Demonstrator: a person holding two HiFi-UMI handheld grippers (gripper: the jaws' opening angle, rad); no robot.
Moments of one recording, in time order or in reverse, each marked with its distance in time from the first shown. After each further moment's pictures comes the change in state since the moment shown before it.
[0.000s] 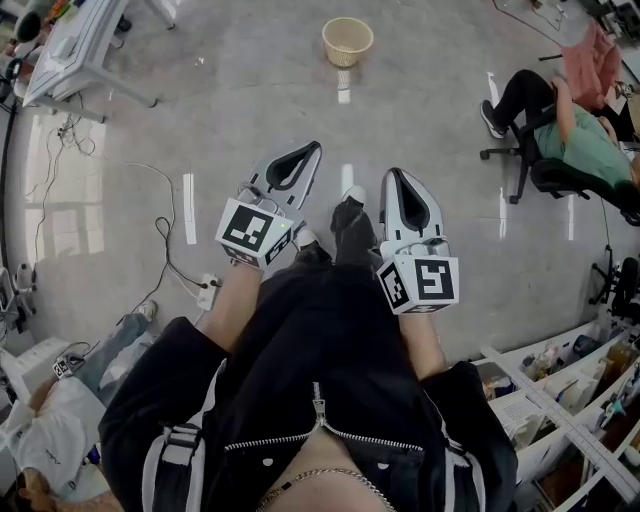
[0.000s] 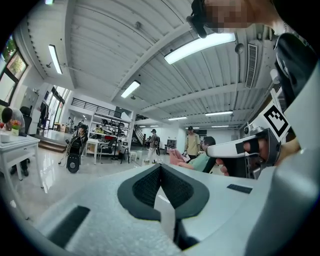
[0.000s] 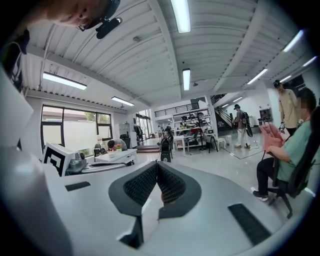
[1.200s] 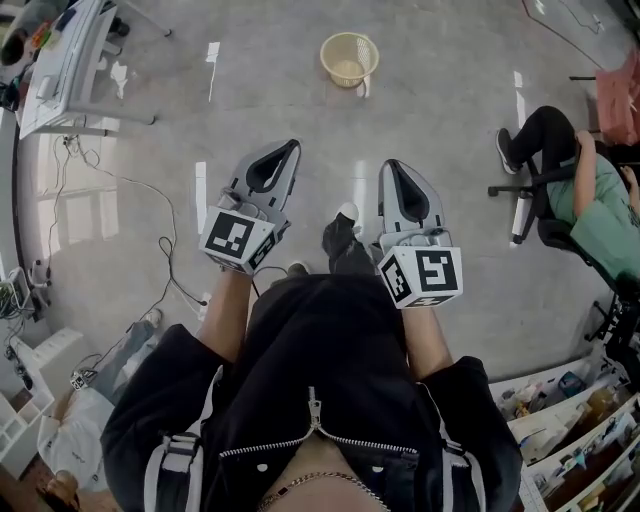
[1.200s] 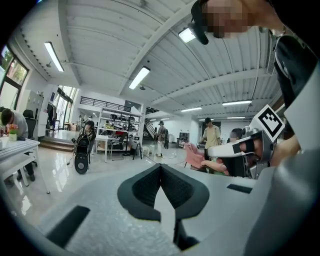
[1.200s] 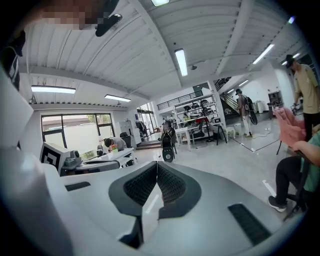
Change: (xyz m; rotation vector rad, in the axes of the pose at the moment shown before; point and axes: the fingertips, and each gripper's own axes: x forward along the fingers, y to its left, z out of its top) left arm 0.275 0.157 0.013 -0.004 0.106 0.122; right arm 0.268 -0.213 0.048 0.088 0.101 0.094
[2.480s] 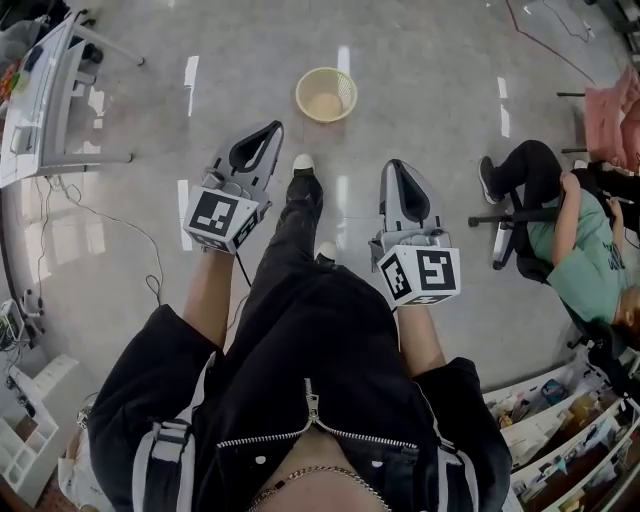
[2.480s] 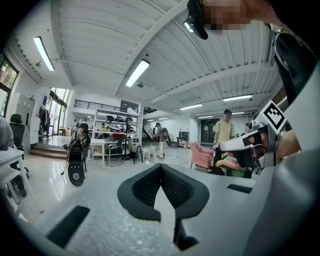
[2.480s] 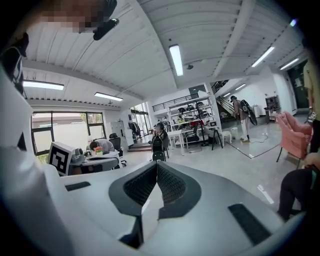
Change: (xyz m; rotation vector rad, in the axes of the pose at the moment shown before) left arm 0.201 0.151 0.029 0.059 0.002 -0.031; right arm 0.179 -0.119 0.067 -0.016 -0.022 -0.066
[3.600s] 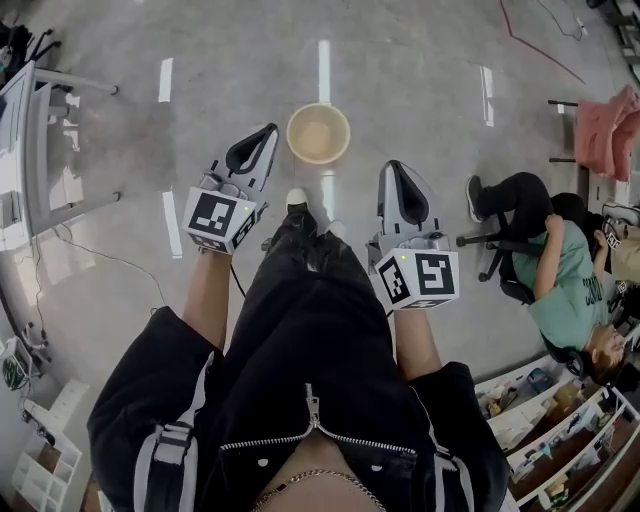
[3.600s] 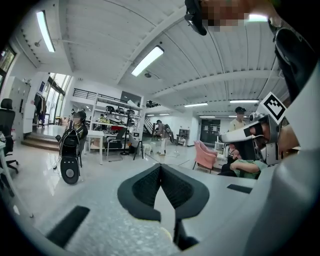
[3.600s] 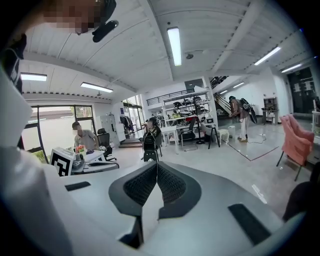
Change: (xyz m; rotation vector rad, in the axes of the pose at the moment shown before) left arm 0.178 0.198 0.003 -0.075 0.049 -0.043; right arm 0.244 -0.050 0.068 -0.007 0.075 -0.082
